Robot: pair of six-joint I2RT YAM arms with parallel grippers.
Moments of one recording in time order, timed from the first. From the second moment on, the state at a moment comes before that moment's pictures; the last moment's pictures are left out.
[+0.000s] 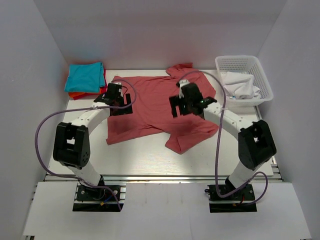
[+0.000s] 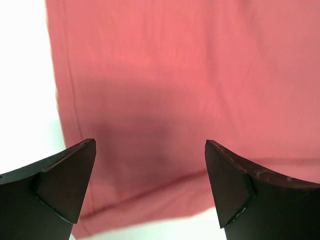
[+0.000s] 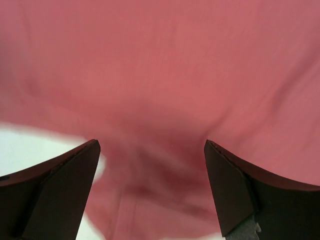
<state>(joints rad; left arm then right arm) -0.24 1.70 1.23 -0.43 -0.15 -0.28 0.55 1.70 1.33 -0.35 0.04 0.12</state>
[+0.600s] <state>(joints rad) -0.24 1.70 1.02 -0.28 -0.11 -0.38 0.76 1.65 1.01 -0.50 0.24 0.41</state>
